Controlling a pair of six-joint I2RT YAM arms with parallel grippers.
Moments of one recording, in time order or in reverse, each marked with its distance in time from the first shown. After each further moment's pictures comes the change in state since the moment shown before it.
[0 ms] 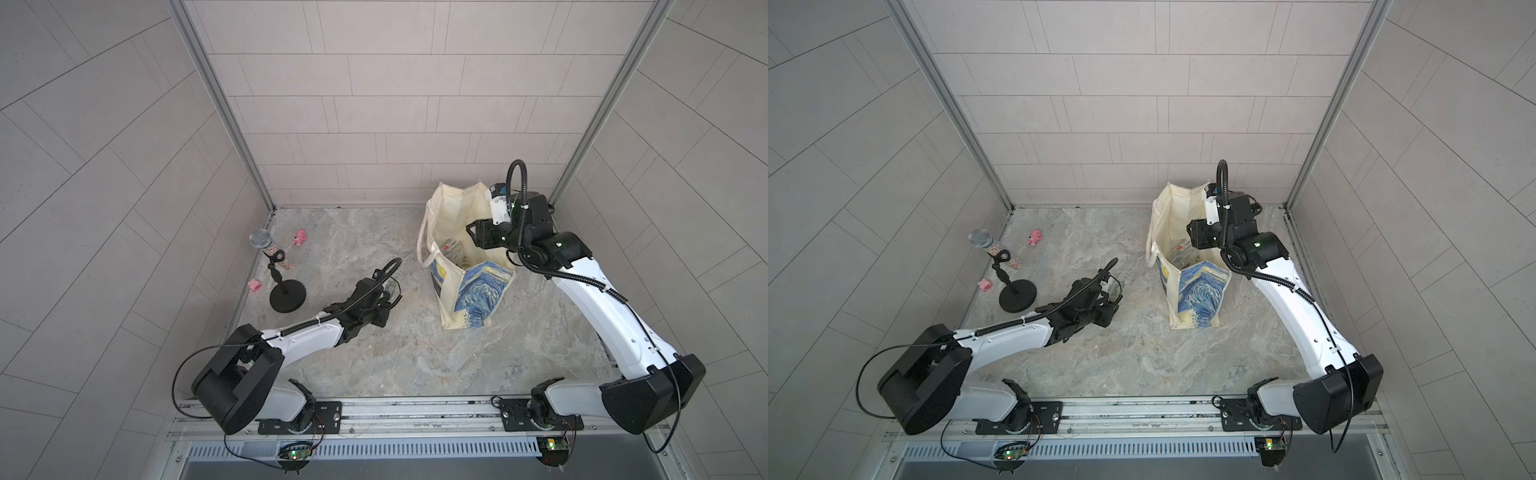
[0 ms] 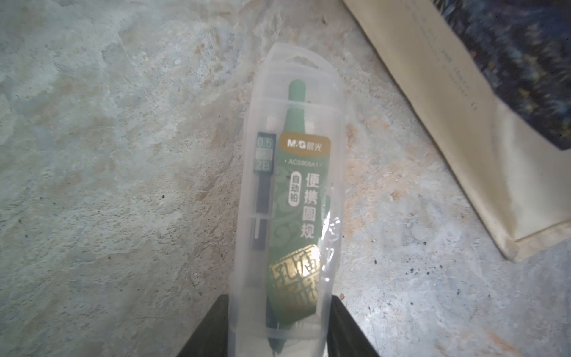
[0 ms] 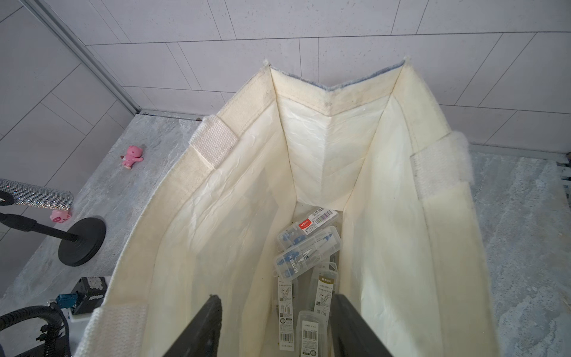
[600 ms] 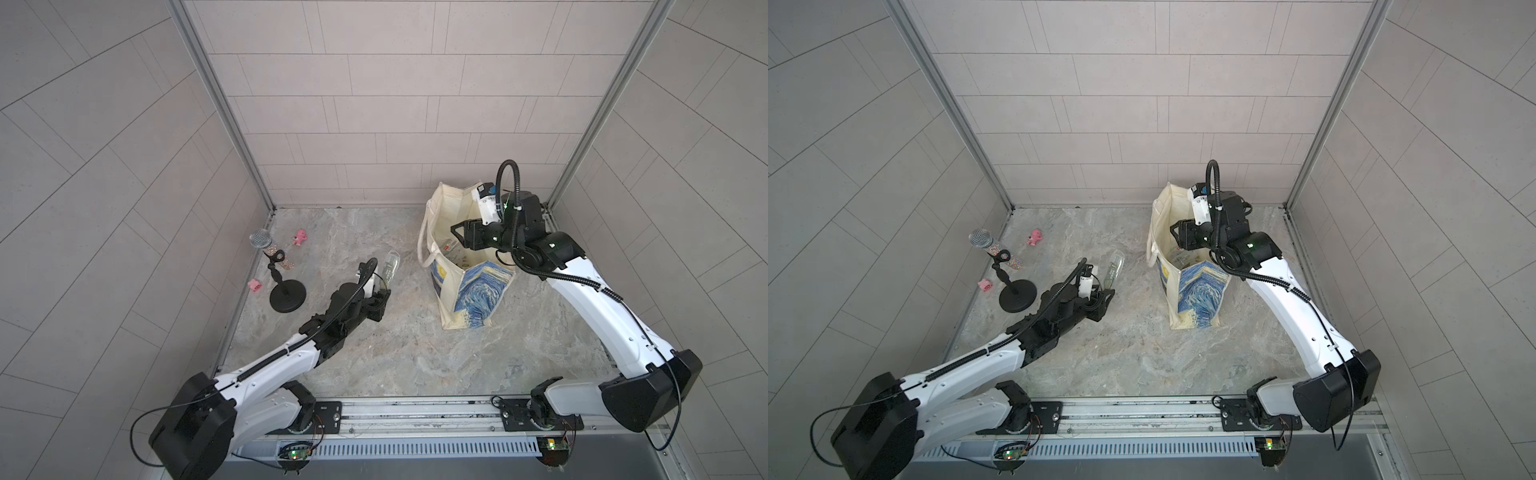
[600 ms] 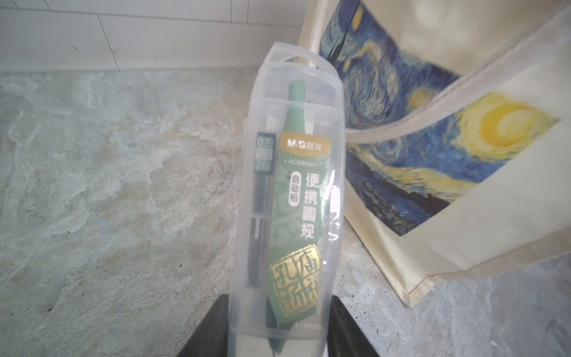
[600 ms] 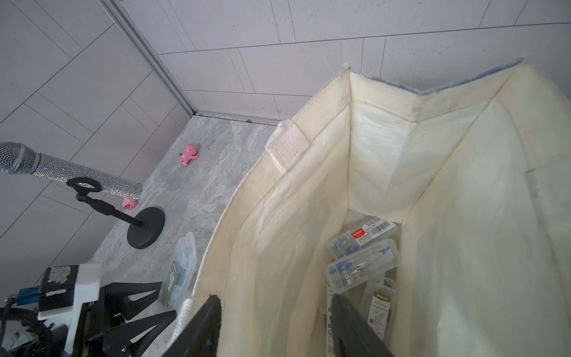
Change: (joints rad) left arm 0.000 -0.330 -0.101 0.147 -0.001 -0.008; right arm 0.062 0.020 0.019 0.045 -0.121 0.052
